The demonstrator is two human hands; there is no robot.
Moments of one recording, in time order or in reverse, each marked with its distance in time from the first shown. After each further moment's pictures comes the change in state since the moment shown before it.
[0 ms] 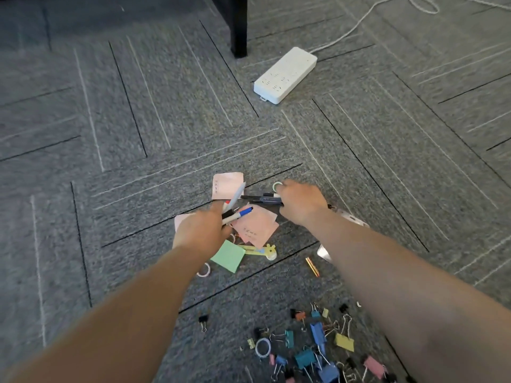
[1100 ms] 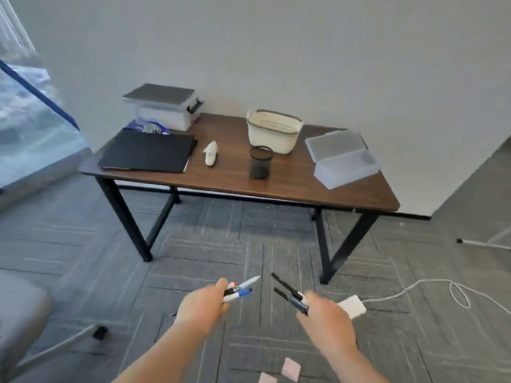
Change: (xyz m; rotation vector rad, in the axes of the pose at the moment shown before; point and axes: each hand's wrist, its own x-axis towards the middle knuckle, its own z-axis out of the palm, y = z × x) left_hand -0.304 -0.093 -0.679 -0.158 0.136 -0.349; right_hand -0.213 -0.215 -0.728 0.176 0.093 -0.164
